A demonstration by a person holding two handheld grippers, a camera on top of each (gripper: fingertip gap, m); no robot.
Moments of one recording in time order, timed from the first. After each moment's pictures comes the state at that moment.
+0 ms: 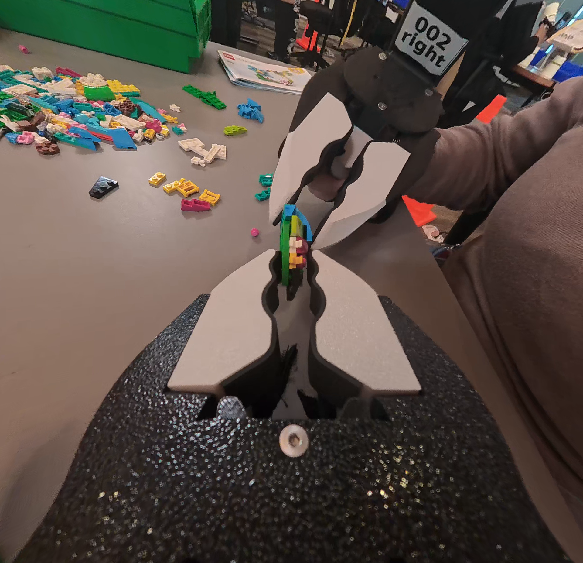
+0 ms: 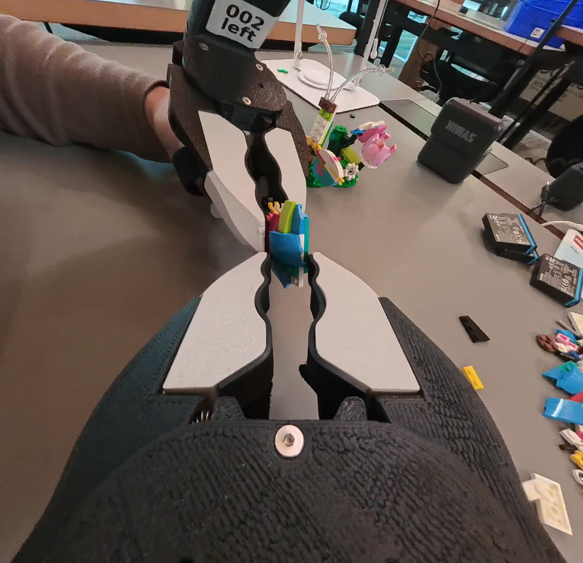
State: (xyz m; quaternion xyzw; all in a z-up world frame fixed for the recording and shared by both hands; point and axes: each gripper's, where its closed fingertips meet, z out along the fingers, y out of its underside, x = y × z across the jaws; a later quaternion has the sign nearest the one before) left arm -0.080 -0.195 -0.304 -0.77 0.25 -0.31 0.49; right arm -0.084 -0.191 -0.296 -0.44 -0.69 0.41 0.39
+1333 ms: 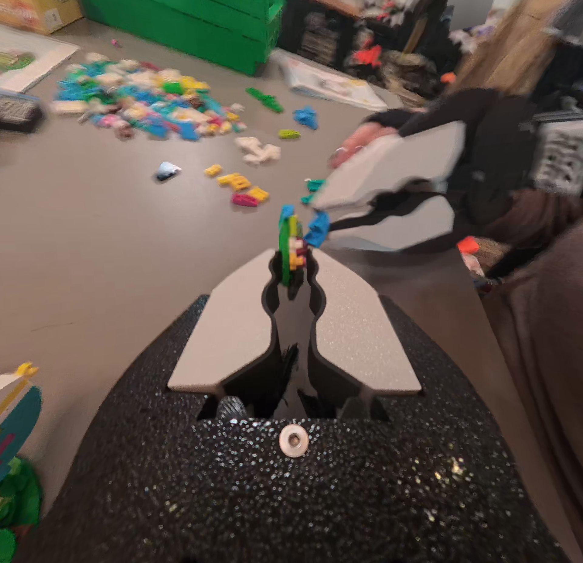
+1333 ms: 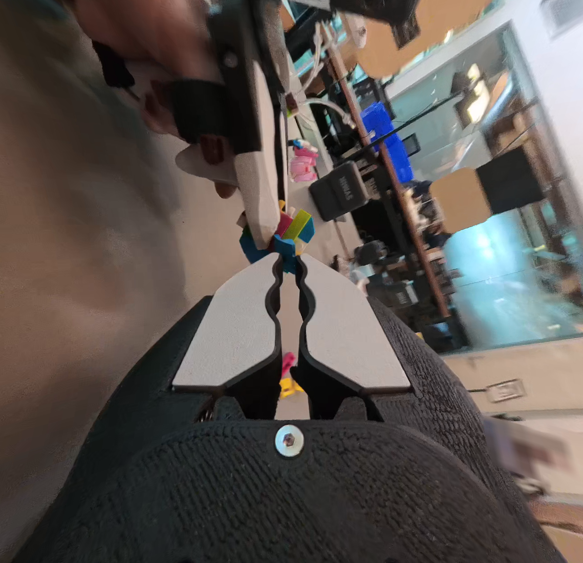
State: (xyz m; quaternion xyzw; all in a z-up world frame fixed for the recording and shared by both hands) left arm -0.102 -0.180 -0.308 -0.80 0.17 -0.27 0.50; right arm -0.095 -0.179 -0.287 -0.28 -0.73 0.14 0.60
